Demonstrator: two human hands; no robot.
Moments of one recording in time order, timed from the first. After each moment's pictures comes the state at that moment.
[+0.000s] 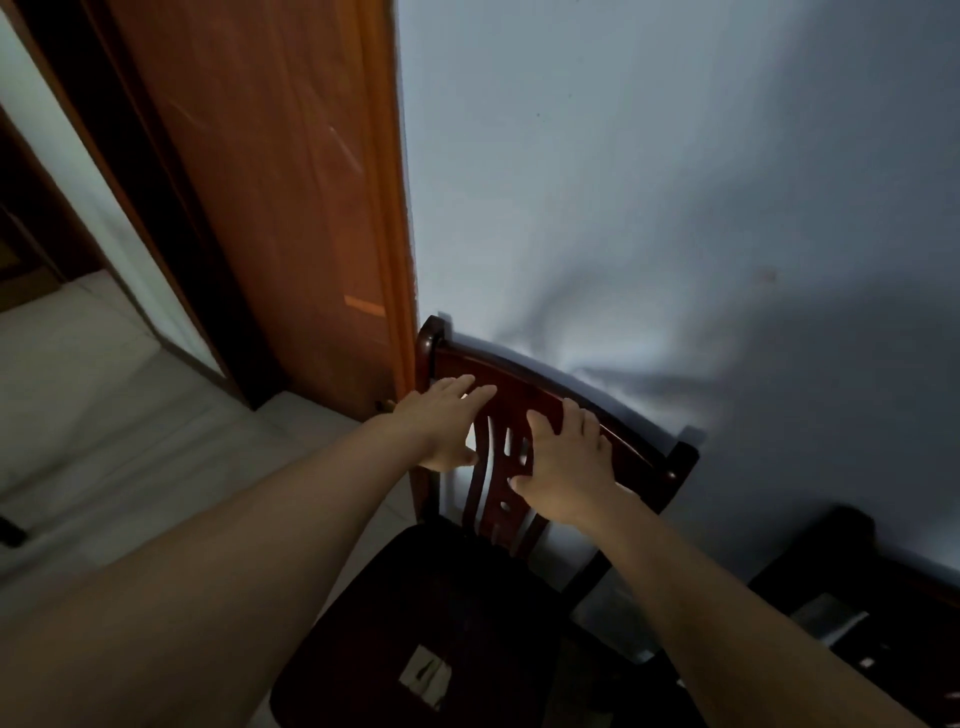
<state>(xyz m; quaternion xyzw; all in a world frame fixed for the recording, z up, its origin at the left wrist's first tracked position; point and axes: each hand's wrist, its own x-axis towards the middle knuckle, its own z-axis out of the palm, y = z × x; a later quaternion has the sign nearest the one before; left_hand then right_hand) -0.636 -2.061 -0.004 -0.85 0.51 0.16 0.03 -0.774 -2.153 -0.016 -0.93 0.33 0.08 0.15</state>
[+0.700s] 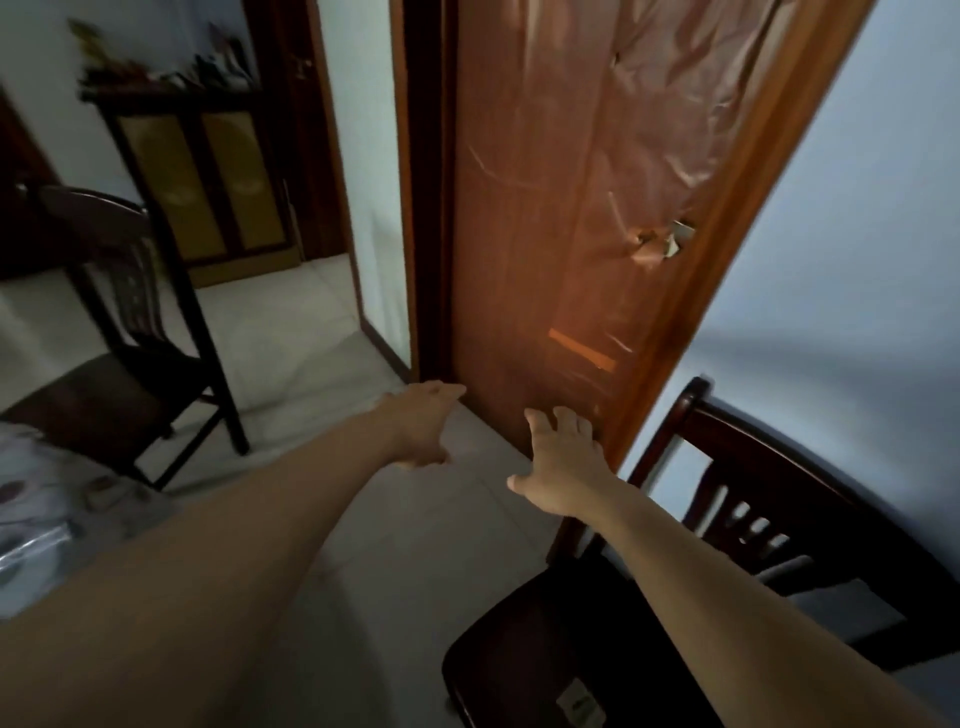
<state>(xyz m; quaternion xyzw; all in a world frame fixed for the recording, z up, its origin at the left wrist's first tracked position) -0.529 -1.741 0.053 -0.93 0.32 0.16 -0.04 -0.623 -1.900 0.035 -0.98 0.14 0.09 0.13</state>
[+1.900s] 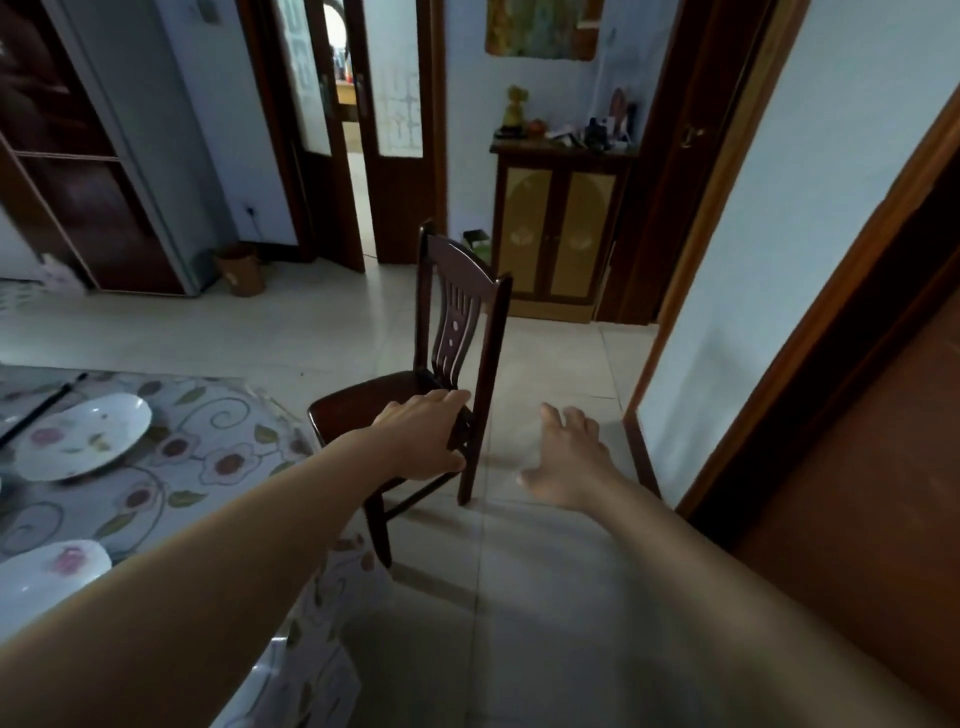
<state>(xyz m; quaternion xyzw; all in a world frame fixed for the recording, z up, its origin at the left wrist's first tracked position) -0.235 -1.425 0.063 -0.99 -0.02 0.08 -0.10 -0.191 -1.605 0.046 -0.96 -0.20 0.13 0.16</state>
